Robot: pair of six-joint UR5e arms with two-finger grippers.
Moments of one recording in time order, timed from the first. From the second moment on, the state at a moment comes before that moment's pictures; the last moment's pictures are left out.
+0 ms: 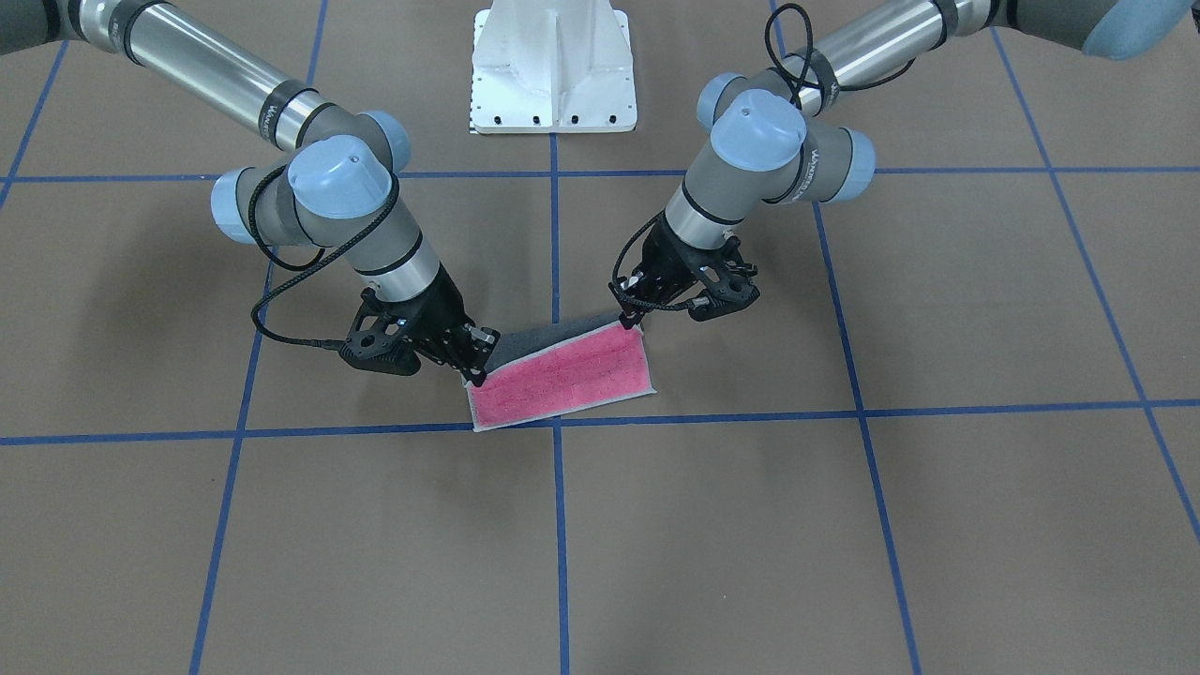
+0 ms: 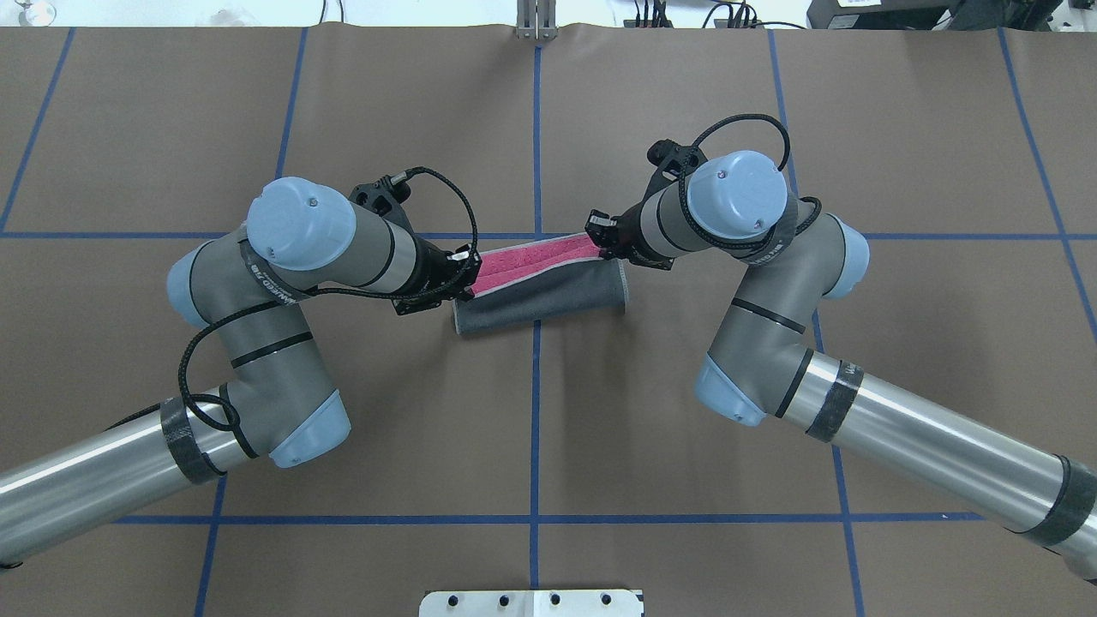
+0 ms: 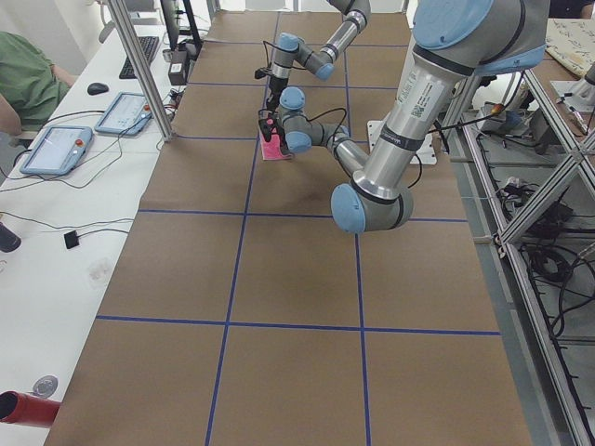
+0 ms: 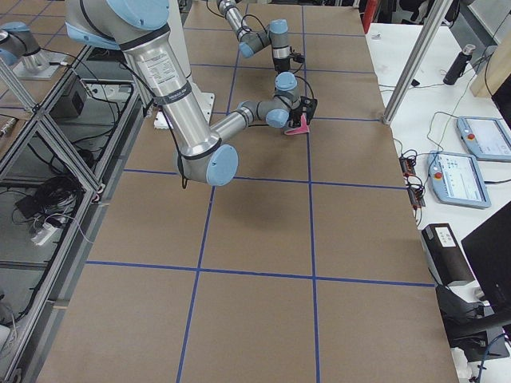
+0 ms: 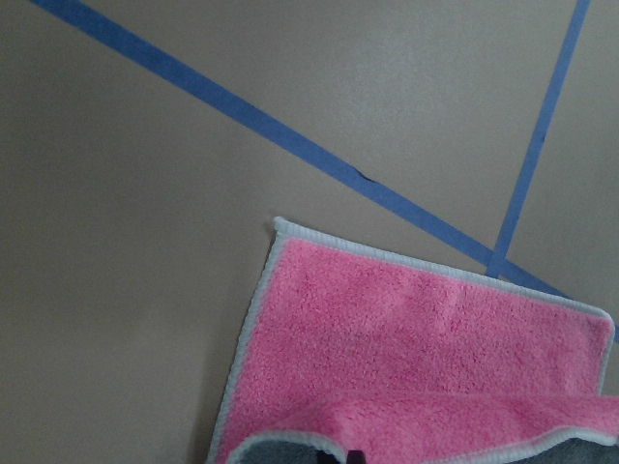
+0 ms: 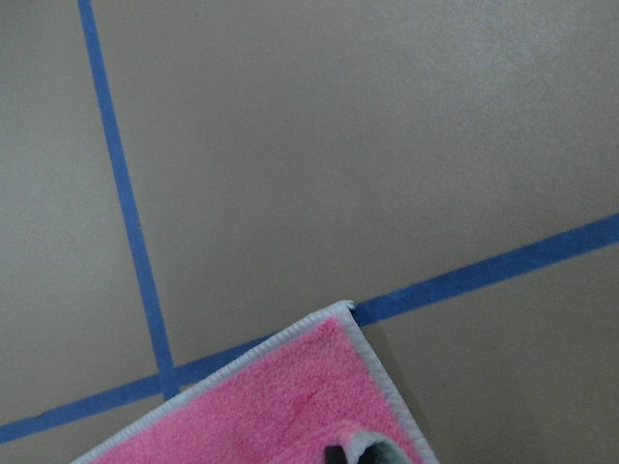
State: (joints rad) left arm -0.58 -2.16 -1.52 -2.16 -1.91 -1.74; right arm 0.63 -0.96 1.42 -0.96 1.84 1.59
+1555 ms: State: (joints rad) left arm -0.62 -2.23 -1.41 -2.16 -1.91 -1.74; right arm 0.63 -0.93 1.39 -0.95 1.81 1.59
